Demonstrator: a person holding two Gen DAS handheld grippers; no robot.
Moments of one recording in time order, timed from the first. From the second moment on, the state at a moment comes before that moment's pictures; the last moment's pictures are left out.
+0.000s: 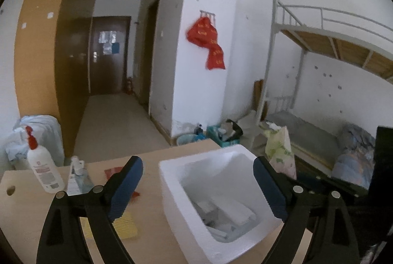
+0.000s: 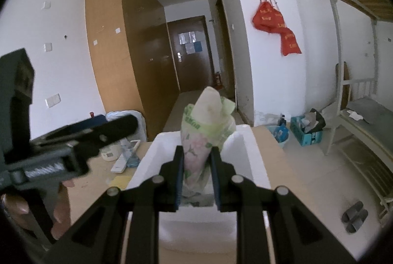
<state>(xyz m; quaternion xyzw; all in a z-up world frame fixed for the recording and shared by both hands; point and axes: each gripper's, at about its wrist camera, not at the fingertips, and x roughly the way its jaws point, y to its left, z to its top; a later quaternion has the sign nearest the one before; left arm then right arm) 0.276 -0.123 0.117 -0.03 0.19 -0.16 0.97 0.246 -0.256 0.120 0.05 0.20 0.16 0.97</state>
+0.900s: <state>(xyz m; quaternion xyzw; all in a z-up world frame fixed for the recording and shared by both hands) 0.275 -0.096 0.126 -0.06 0.18 -0.15 0.97 0.258 -0.256 0.113 0.05 0.21 0.15 0.96</state>
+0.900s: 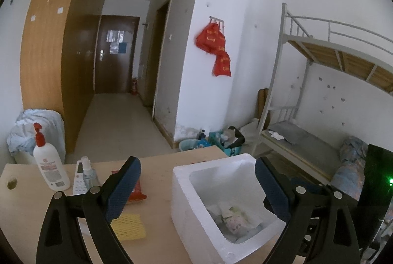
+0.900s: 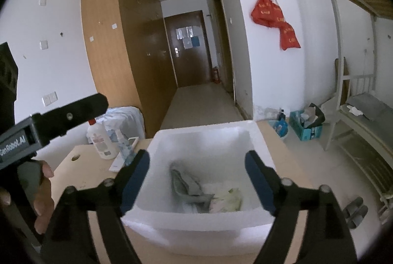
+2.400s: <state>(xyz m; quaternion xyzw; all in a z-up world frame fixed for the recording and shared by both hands) 0.035 -0.052 0.133 -0.03 0.09 -0.11 0.99 0.065 -0.228 0.124 0.04 0.10 0.17 0.98</state>
